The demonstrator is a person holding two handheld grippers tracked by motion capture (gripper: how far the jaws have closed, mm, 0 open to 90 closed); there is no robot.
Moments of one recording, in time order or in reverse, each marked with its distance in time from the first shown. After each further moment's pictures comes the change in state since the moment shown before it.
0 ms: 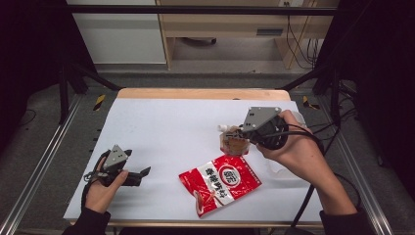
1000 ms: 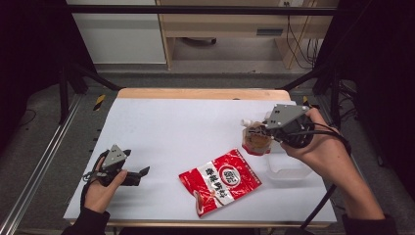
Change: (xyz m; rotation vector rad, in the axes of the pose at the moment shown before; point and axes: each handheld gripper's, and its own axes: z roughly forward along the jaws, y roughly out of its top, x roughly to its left) left arm 0.002 -0.001 -0.001 -0.001 0.003 -0.012; right arm -0.020 -0.035 -0.028 0.061 -0.081 0.021
